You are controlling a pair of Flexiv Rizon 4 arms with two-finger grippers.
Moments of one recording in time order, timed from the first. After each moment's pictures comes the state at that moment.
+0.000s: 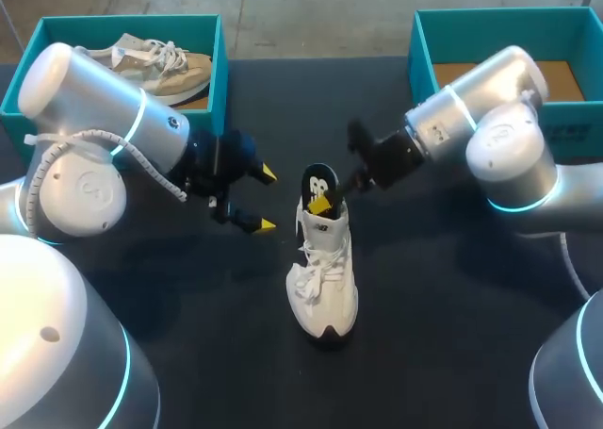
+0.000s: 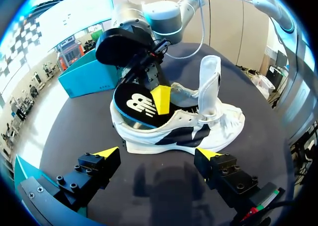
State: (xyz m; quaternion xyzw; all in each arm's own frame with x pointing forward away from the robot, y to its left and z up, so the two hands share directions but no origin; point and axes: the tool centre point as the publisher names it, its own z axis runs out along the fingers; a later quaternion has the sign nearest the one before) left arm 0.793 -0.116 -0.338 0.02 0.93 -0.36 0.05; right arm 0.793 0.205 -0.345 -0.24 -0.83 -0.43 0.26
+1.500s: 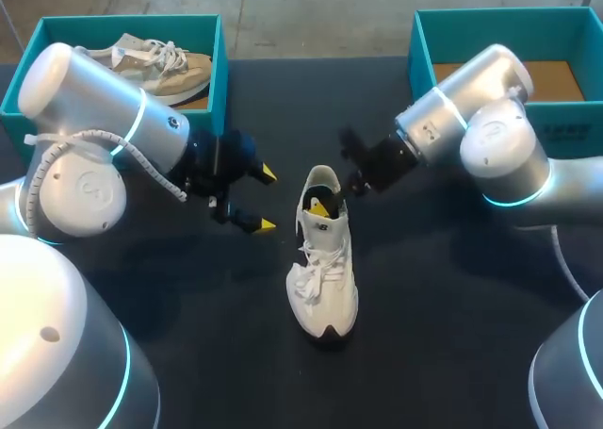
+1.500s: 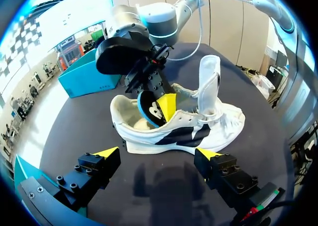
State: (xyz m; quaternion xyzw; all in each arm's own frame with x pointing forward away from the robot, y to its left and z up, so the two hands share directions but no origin) left arm 0.793 -0.116 -0.338 0.02 0.93 -0.36 0.05; right arm 0.781 0.210 -0.356 -0.24 -0.84 -0.40 0.29
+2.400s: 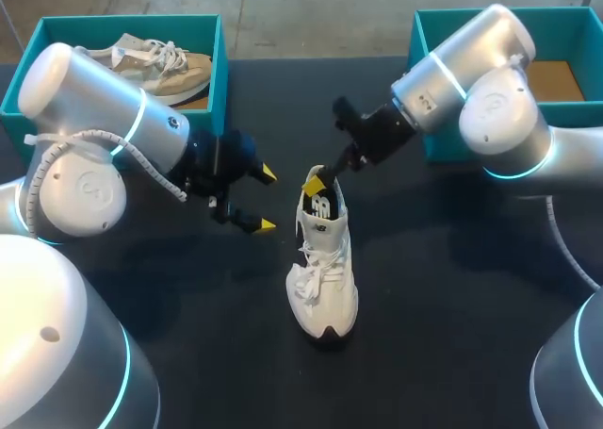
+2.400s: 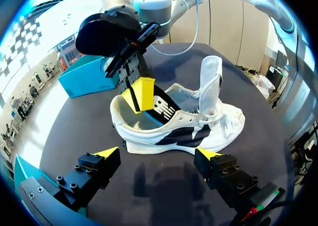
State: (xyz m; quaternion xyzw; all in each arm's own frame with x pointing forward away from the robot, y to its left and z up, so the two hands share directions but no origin) left arm 0.793 -0.116 -0.338 0.02 0.93 -0.36 0.05; right arm 0.806 0.213 -0.322 -0.22 -0.86 -0.39 0.25
